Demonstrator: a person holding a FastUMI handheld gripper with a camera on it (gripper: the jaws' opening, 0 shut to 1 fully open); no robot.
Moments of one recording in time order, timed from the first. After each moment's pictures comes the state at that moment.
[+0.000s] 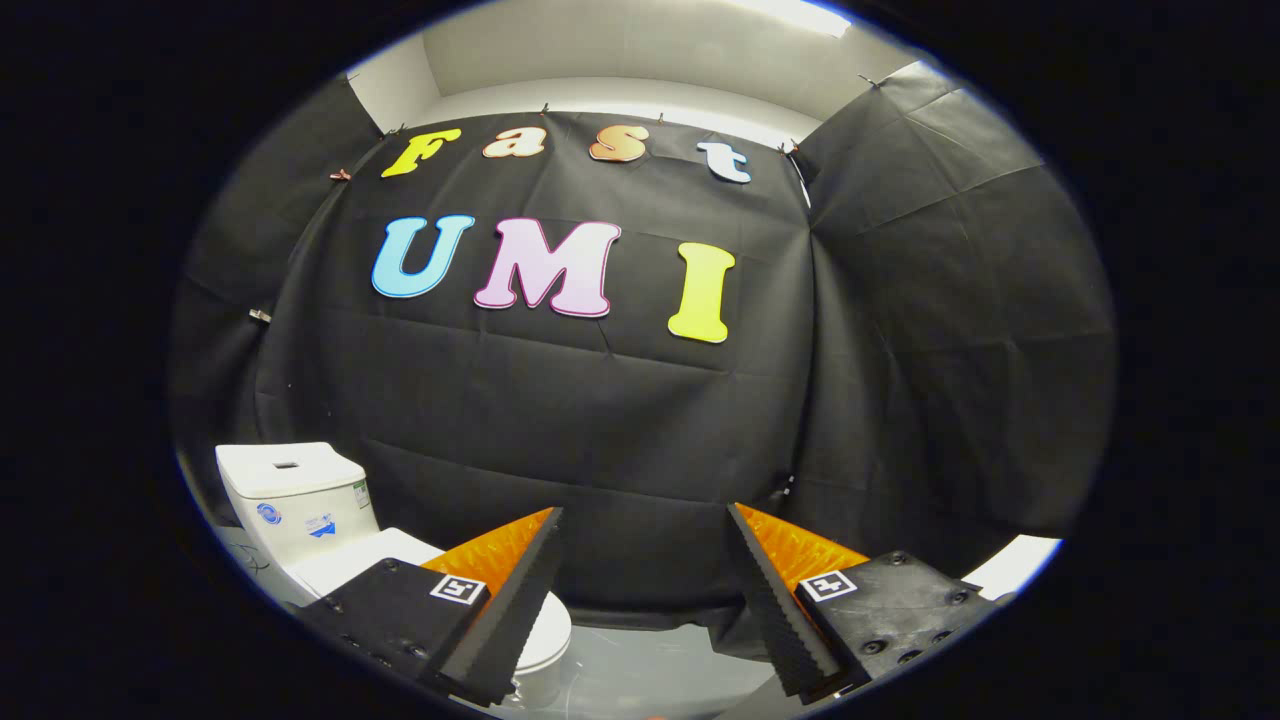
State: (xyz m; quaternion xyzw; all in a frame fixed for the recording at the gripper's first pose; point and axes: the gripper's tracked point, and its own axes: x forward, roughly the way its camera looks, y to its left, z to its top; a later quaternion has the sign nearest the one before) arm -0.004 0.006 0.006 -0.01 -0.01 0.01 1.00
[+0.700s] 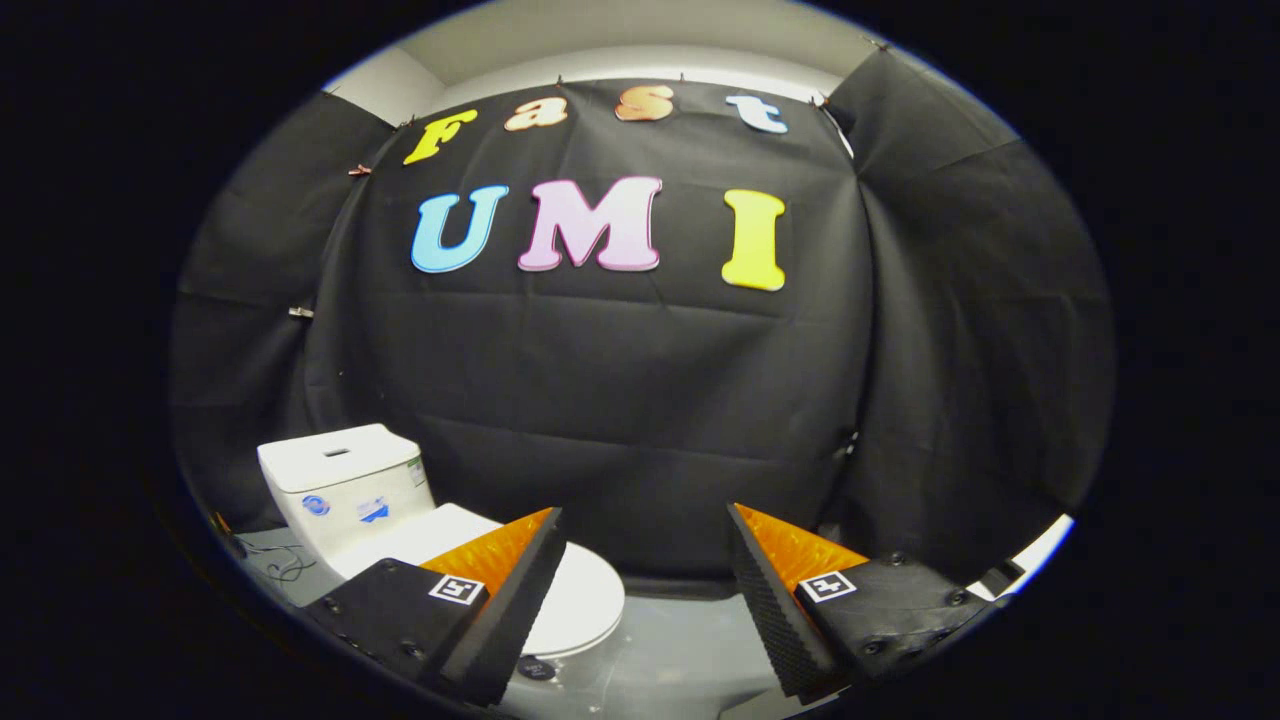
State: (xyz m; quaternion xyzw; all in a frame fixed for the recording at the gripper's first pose) arm 0.013 0.041 -0.050 0.05 0.10 0.11 0.99
